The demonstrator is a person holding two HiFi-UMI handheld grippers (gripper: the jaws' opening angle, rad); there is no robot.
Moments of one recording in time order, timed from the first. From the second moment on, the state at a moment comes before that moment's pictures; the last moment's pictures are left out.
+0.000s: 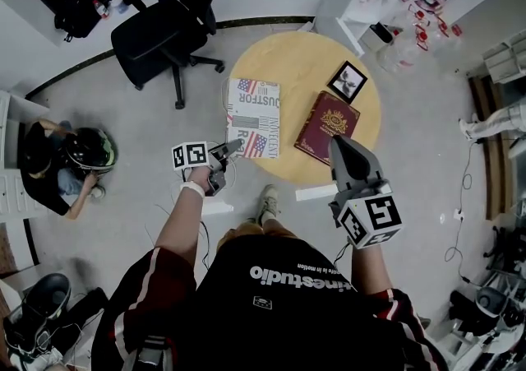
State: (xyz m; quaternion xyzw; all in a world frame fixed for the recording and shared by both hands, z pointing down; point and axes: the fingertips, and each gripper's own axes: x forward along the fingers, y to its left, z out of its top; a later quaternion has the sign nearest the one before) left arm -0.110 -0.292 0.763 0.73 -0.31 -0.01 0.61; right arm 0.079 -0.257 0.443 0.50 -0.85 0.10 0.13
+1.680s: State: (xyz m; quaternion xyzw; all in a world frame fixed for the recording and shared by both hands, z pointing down) left arm -0.061 -0.230 0.604 0.77 -0.21 -0.12 0.60; right arm 0.130 -0.112 0.369 0.62 -0.78 0.04 0.08
